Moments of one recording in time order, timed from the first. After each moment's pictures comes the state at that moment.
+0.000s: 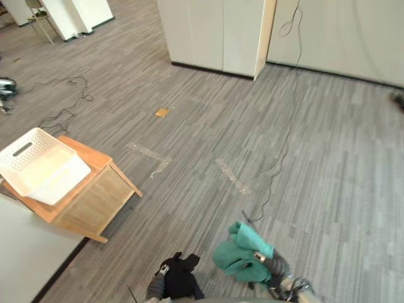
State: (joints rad) left arm 0.41 0.07 -0.22 0.44 -0.62 -0.17 0.06; right arm 0.33 -0.32 0.20 0.39 0.50 -0.13 0.29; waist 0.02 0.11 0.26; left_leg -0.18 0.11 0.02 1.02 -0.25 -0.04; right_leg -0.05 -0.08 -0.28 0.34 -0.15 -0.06
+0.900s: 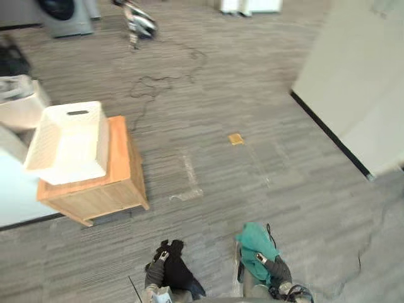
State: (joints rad) left arm 0.45 0.15 -0.27 0.44 -0.53 -0.13 0.09; right arm 0.44 -0.20 0.20 0.35 0.53 -0.22 0.18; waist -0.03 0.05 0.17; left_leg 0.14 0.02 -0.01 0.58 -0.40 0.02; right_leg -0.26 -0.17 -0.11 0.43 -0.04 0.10
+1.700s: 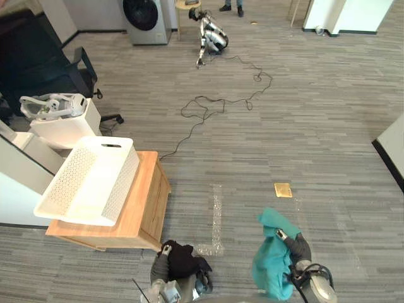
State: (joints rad) left arm 0.41 0.10 -0.19 0.34 -0.43 -0.18 0.16; right arm 0.36 -0.16 0.13 0.29 0.52 -0.29 0.11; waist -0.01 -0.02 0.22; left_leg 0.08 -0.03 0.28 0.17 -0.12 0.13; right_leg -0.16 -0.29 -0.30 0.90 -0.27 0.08
